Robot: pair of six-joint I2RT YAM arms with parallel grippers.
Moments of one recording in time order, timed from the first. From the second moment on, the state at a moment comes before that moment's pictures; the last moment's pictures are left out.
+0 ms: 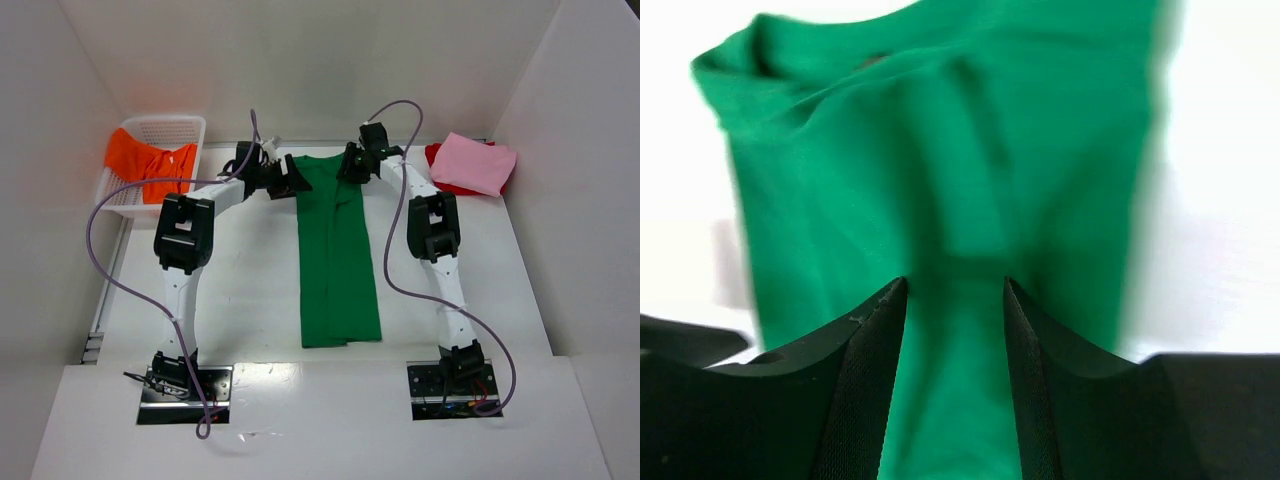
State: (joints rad) left arm -0.20 2.32 1.72 -0.02 0.67 -0.53; right arm 0.28 2.57 2.25 -0.48 -0.20 0.49
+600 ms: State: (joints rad) left arm -0.20 2.32 1.72 -0.04 0.68 -0.52; right arm 0.23 2.51 2.15 -0.45 -0.25 0.48
